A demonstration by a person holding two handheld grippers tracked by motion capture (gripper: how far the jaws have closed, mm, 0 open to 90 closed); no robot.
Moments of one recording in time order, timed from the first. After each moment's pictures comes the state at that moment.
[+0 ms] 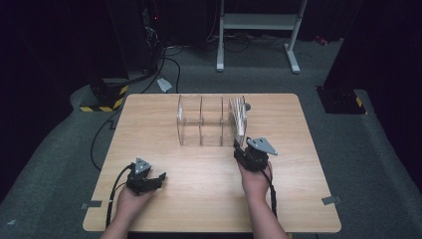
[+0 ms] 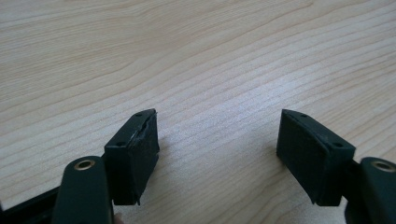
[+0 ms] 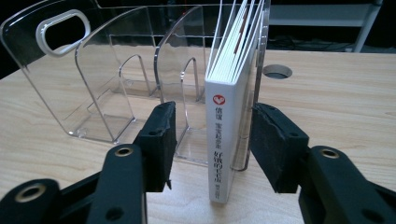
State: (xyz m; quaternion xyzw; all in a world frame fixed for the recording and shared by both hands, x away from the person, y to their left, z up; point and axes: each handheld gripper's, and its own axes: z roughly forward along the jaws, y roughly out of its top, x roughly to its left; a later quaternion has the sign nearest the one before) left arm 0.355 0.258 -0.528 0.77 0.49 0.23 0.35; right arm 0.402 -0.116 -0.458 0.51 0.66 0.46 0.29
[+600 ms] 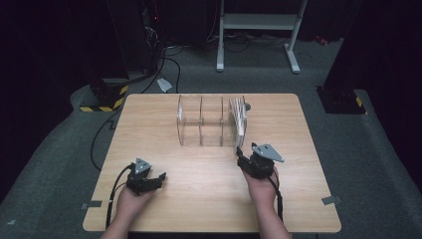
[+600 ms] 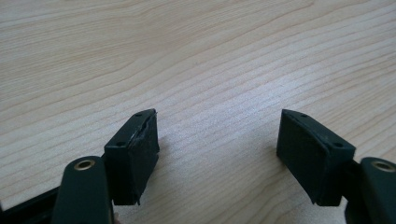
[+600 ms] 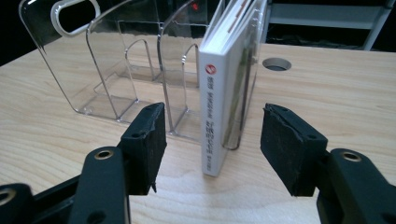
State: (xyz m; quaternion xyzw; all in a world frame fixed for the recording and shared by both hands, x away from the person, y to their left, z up) left arm 0.355 0.258 -0.528 0.76 0.50 0.23 0.35; right arm 0.383 -0.134 -0.461 0.49 0.68 0.46 0.29
